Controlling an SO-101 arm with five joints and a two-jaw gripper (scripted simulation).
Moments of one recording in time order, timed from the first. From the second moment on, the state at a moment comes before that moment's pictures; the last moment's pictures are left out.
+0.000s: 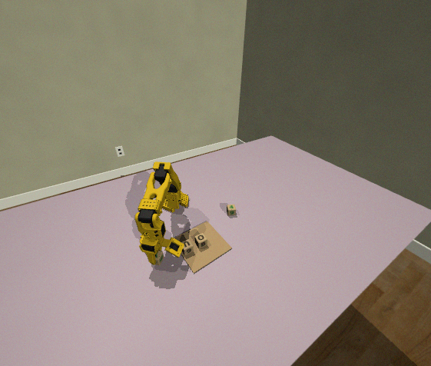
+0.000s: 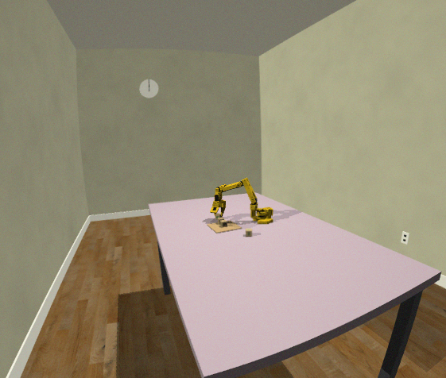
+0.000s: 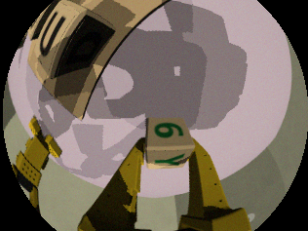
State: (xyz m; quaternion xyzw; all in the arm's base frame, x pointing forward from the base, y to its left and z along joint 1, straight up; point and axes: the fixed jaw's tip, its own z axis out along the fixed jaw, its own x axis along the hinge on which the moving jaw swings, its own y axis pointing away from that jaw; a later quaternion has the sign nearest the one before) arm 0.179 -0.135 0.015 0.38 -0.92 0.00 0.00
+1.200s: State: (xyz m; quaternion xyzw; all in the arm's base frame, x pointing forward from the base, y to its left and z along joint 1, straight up) arm 0.178 -0.134 0.061 0.38 -0.92 -0.01 0.01
